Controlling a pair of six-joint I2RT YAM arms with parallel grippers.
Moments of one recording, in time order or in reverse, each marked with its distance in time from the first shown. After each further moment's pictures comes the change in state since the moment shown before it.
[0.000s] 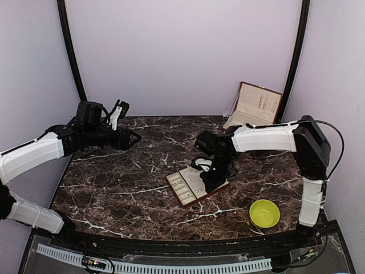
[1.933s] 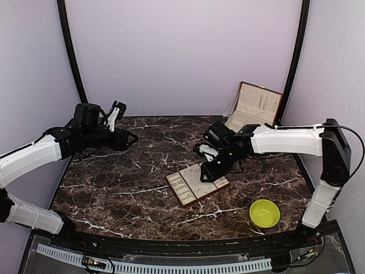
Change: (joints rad) left arm 0.000 -0.038 -0.031 0.001 -0.051 0.008; right arm 0.008 -0.197 -0.124 0.227 0.053 0.105
